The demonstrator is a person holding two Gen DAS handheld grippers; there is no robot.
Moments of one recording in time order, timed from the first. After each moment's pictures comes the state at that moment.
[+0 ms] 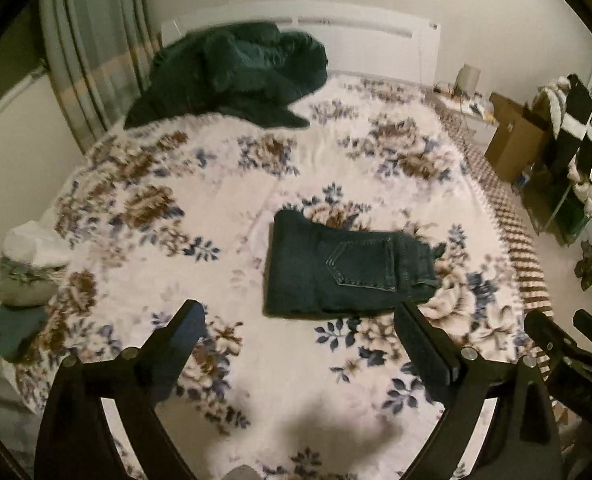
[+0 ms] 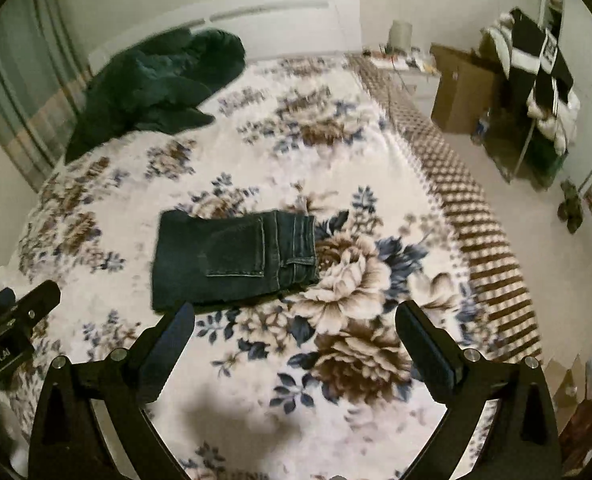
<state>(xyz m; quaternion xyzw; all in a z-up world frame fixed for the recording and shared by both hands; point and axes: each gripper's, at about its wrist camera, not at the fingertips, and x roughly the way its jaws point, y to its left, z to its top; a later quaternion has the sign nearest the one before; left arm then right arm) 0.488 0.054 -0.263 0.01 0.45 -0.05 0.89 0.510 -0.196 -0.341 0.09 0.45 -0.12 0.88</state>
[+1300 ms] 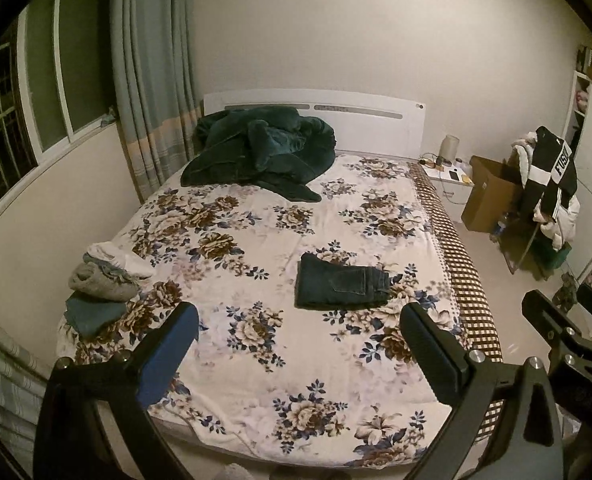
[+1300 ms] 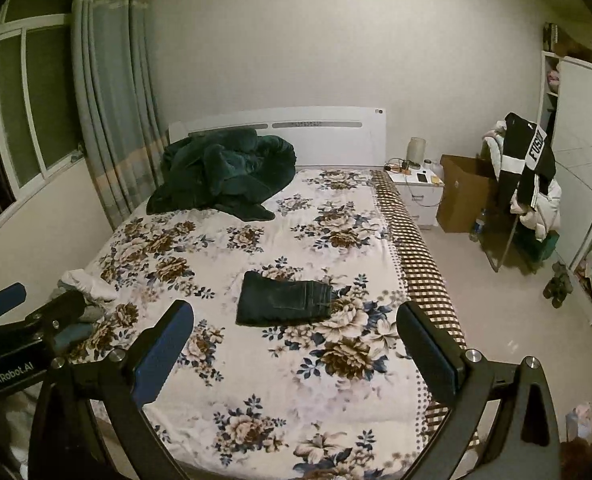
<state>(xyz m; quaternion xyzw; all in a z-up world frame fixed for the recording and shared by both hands) 0.226 0.117 -0.035 0.00 0.35 -0.03 0.94 0.147 -0.077 0.015 0.03 0.30 -0.07 0.95</state>
